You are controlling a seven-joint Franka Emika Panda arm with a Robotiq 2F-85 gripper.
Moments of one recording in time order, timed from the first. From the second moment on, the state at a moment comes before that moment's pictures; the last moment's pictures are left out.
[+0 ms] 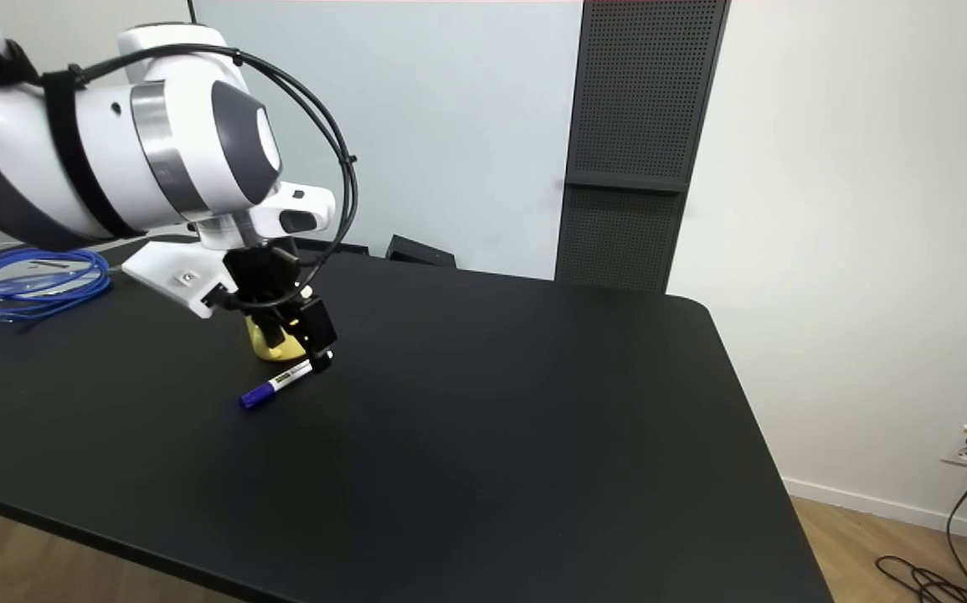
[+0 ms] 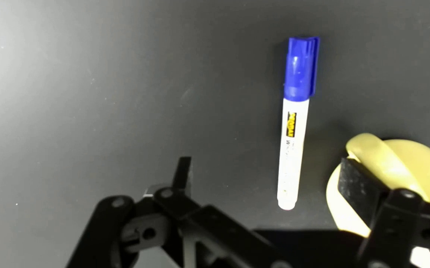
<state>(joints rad) 0.24 0.31 -0.09 -2.53 -0.43 3.01 0.96</state>
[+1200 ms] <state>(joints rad) 0.22 0.41 -0.09 -2.48 -0.41 3.01 0.94</state>
